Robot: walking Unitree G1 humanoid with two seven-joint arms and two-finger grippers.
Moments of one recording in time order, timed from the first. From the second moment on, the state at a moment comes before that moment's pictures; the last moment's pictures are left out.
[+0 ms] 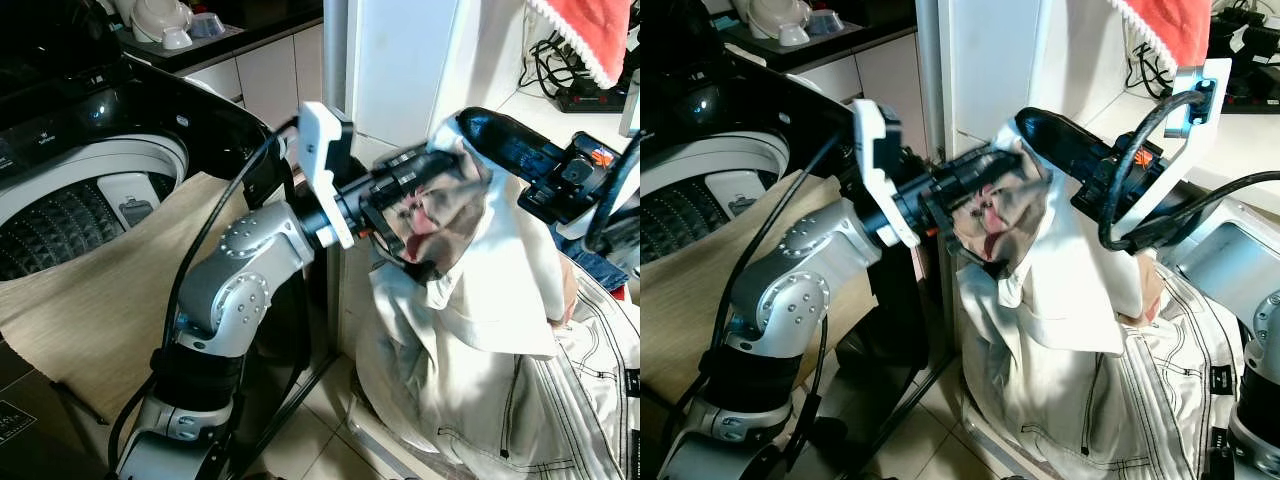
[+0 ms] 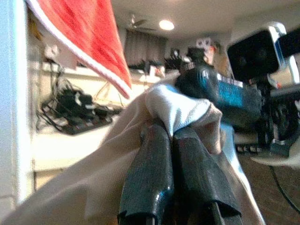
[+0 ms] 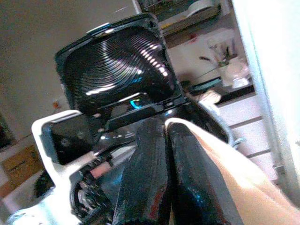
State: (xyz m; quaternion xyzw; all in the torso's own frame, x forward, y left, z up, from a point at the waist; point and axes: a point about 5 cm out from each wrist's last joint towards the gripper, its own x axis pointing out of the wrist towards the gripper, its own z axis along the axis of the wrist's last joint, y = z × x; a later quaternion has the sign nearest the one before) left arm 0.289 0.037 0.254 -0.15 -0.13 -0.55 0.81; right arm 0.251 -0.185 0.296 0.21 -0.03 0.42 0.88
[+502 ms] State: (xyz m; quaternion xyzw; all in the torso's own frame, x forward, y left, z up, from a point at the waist) left arm 0.352 0.177 0.345 0.04 -0.27 -0.20 0.94; right arm 0.251 -0.193 0.288 0.16 -0.03 0.39 0.90
